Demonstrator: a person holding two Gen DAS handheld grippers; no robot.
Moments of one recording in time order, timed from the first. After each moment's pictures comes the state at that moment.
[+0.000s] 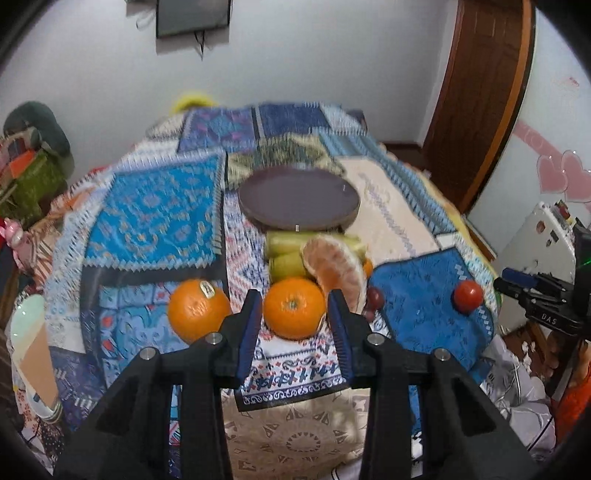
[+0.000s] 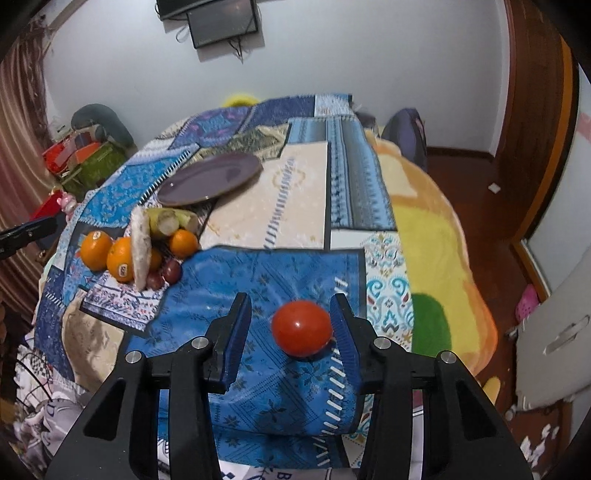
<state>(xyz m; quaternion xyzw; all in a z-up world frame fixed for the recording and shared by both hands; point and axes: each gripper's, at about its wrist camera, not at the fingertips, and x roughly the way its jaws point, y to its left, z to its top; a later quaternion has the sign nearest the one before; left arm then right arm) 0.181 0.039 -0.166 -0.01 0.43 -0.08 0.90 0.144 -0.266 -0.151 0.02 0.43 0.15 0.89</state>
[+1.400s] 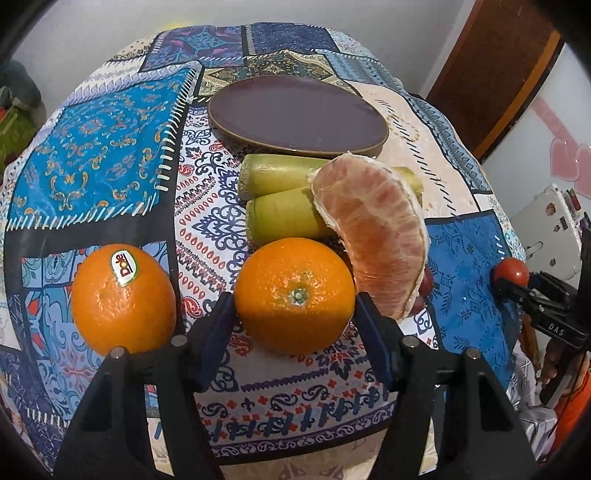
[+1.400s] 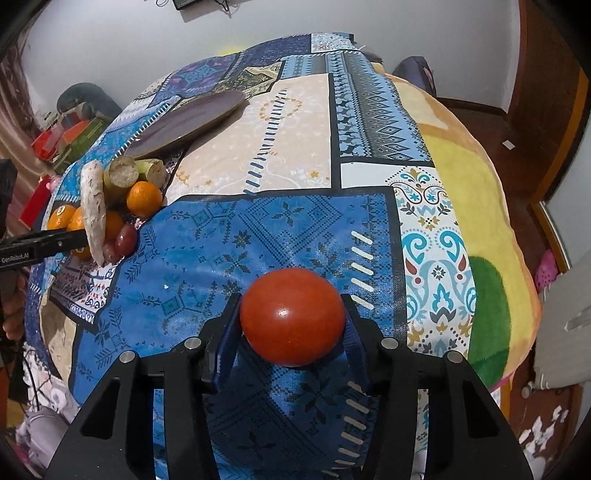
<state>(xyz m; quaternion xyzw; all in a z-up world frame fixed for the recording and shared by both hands) 0.251 0.026 -0.259 -0.03 0.53 -0.10 0.84 0.177 -0.256 -0.213 0.03 0.51 0.15 0.85</state>
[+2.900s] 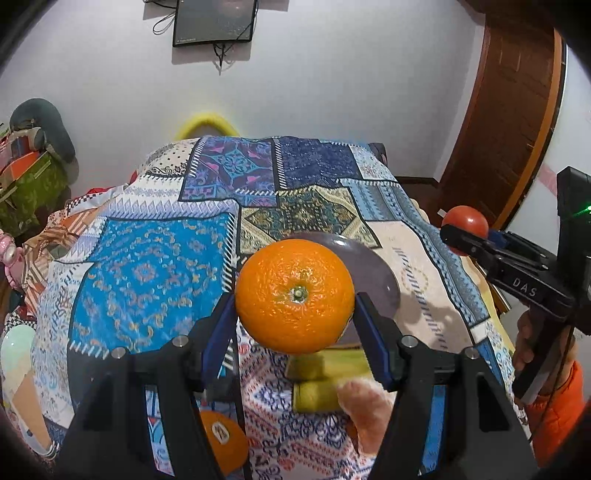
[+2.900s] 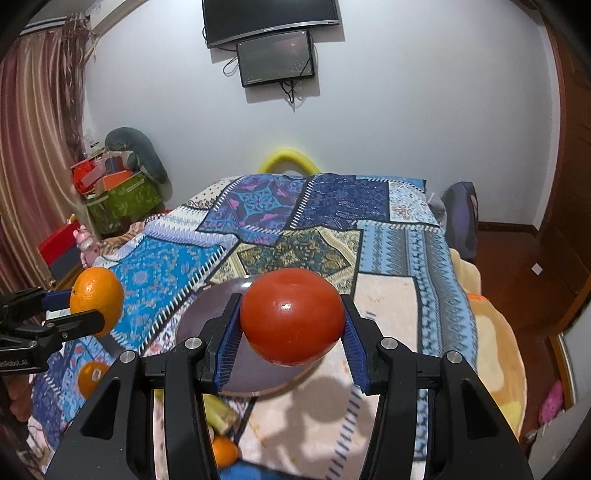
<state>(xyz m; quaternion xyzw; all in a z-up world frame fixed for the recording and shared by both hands) 0.308 0.062 -0.148 -0.04 0.37 -0.05 0.93 0.305 -0.154 -0.108 0.00 0.33 0.22 0.92</state>
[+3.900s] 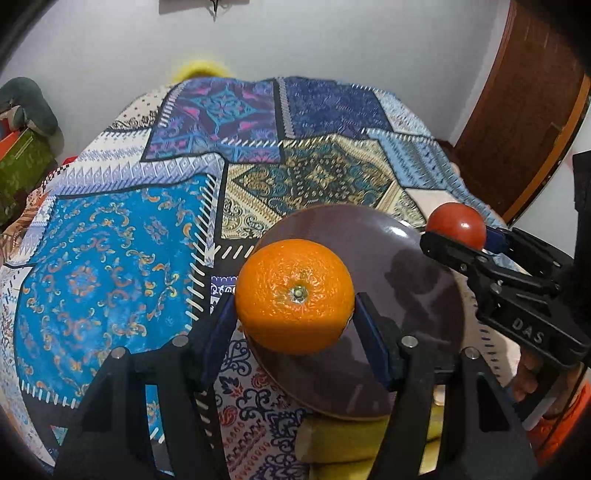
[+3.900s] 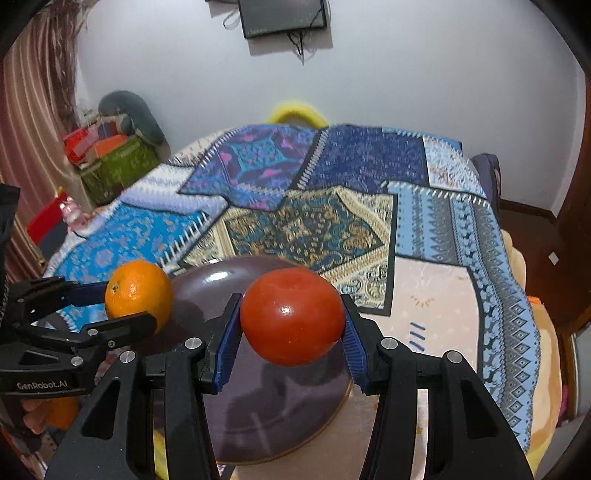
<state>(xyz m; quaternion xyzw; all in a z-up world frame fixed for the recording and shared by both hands) 0.422 0.056 -0.234 -0.04 0.47 -0.04 0.88 0.374 -0.118 -0.175 -0.03 0.40 0.24 0.88</state>
